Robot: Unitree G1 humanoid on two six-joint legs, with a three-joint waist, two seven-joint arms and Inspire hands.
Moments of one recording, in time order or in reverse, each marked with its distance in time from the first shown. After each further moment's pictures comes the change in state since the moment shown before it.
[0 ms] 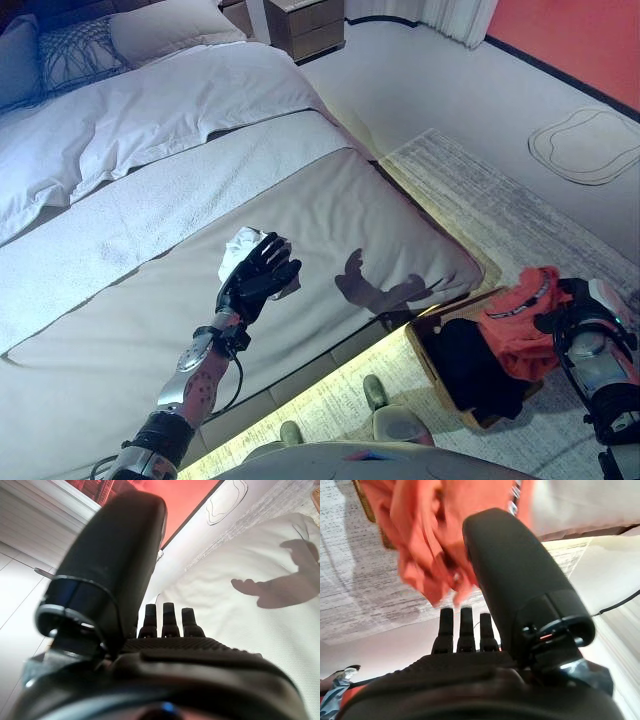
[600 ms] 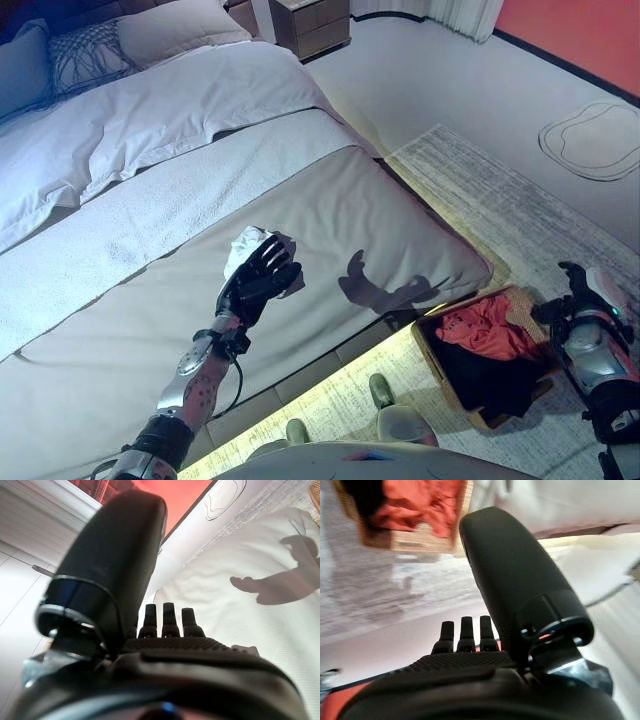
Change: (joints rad) left arm 0.022 -0.020 0.005 0.000 -0.001 -0.001 0.002; right arm 0.005 -0.001 0.000 -0.184 -0.006 0.002 -0.024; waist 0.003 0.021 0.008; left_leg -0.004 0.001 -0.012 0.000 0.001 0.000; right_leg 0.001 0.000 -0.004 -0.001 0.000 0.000
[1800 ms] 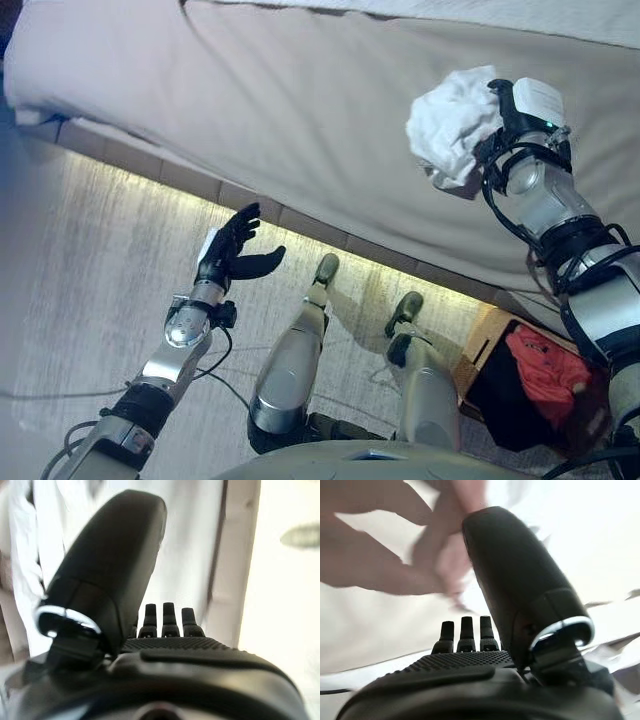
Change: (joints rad) left arm -0.126 0.213 -0.080 0.008 0.465 -0.171 0.317; right arm -0.917 0.007 0.609 0.252 -0.054 0.076 -0.003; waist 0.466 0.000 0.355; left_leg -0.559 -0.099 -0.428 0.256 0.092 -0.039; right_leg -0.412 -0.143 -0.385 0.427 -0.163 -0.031
